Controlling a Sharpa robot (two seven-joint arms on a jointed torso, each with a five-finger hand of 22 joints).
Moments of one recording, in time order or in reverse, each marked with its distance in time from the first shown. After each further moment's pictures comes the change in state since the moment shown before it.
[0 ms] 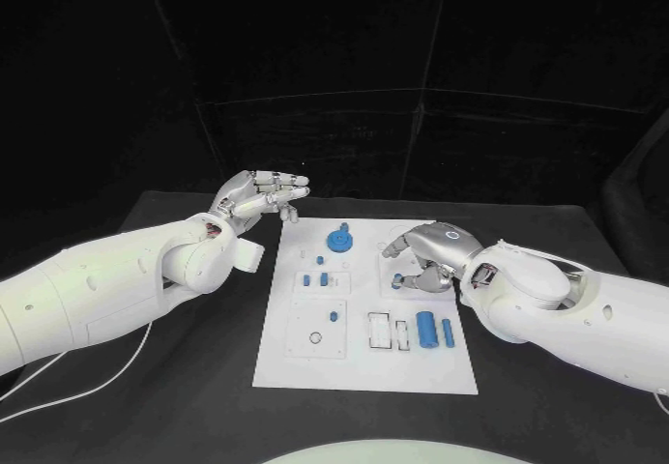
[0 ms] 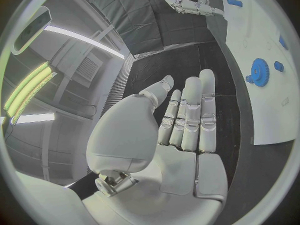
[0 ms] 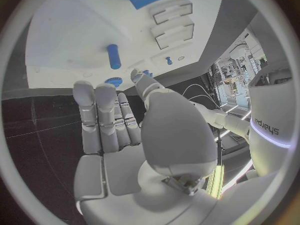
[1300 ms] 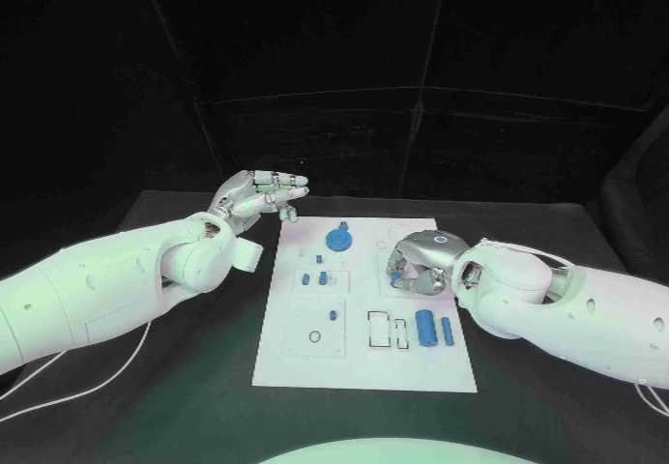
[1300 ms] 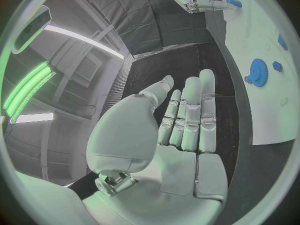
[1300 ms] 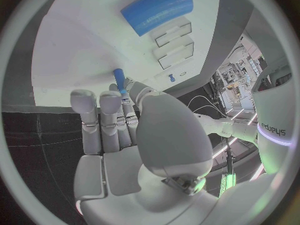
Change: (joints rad) left arm 0.000 0.003 -0.001 -0.007 0.000 0.009 -0.007; left_hand 0.000 0.000 0.000 0.000 0.000 0.000 0.000 0.000 0.000 -0.004 -0.004 0.005 0.000 0.000 0.000 0.000 -0.002 0.000 0.000 0.000 -0.005 -0.002; right arm 0.003 0.043 0.000 -0.037 -0.001 0.160 -0.048; right_hand 0.070 0.070 0.139 0.028 -0.058 0.152 0.005 0.015 0.006 0.210 -0.020 0.027 -0.003 0.068 -0.021 0.073 0.061 0.000 0.094 -0.021 0.070 0.116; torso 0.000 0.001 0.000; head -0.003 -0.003
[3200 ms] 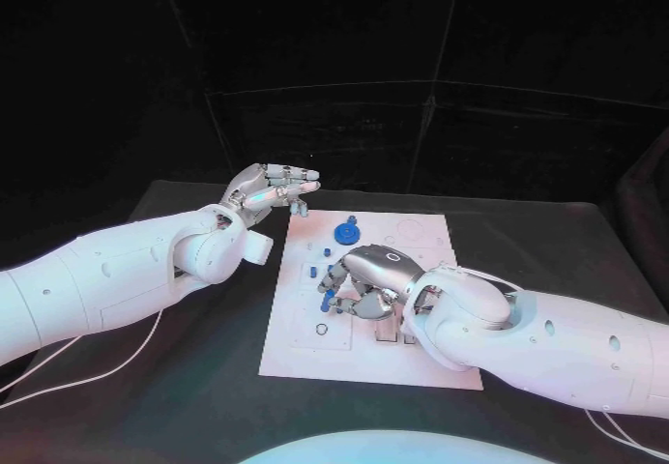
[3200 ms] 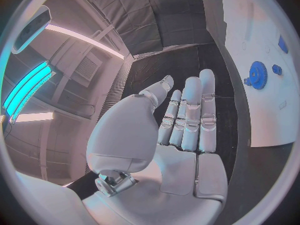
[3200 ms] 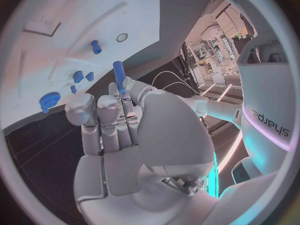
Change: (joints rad) left arm -0.003 0.003 0.000 0.005 0.000 0.001 -0.004; left_hand 0.000 0.000 -0.003 0.003 0.000 -0.004 0.004 0.000 0.000 -0.003 0.004 0.004 0.000 0.000 0.000 0.000 -0.003 0.000 0.000 0.000 0.000 -0.002; right arm -0.047 0.156 -0.029 0.089 0.138 -0.199 0.109; right_hand -0.004 -0.025 0.081 -0.035 0.007 0.030 0.002 0.006 0.001 0.048 -0.005 -0.040 0.002 0.007 -0.007 0.040 0.050 -0.016 0.037 -0.006 0.058 0.087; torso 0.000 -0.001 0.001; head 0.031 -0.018
